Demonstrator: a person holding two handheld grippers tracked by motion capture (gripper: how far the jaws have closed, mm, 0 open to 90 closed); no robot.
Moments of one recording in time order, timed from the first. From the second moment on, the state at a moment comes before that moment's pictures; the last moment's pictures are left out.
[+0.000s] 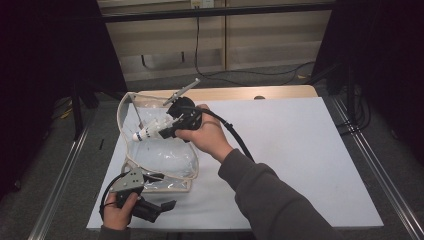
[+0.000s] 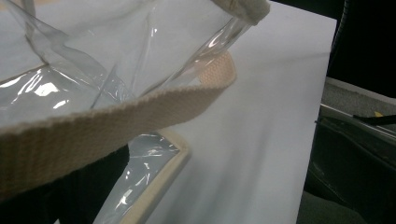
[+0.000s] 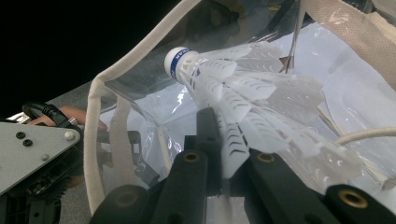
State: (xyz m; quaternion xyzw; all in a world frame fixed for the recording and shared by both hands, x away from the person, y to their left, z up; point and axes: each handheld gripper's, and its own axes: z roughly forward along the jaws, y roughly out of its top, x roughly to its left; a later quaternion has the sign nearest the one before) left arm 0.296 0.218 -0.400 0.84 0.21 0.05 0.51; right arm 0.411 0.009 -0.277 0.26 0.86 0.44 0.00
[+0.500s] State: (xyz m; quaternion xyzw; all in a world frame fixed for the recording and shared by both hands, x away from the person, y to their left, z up) left arm 0.297 0.218 -0.400 0.84 0.21 0.05 0.51; right arm 0.412 0.012 -0.282 0.26 0.86 0.43 0.00
